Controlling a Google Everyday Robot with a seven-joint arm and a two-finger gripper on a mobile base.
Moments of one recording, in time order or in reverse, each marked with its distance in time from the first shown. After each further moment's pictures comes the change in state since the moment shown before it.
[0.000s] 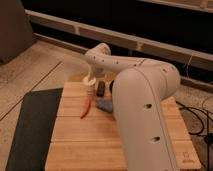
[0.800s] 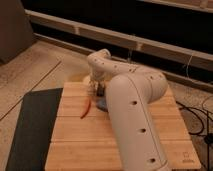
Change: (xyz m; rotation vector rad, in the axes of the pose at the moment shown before) arm -0.001 0.014 0.056 -0.071 0.097 -0.001
